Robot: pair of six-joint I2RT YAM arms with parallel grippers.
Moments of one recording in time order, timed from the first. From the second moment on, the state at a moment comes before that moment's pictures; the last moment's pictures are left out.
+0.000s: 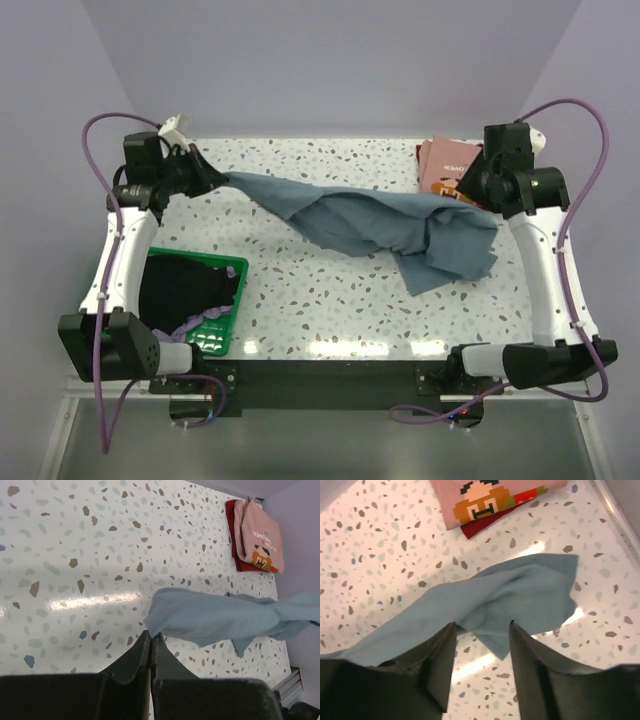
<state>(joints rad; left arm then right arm) 0.04 1.35 1.30 -0.52 0.52 -0.37 0.12 1.32 1.65 -1.14 0.33 0.61</state>
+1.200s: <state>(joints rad) 0.15 1.46 1.11 -0.48 0.62 -0.38 0.26 1.58 1.13 -0.76 0.12 0.71</state>
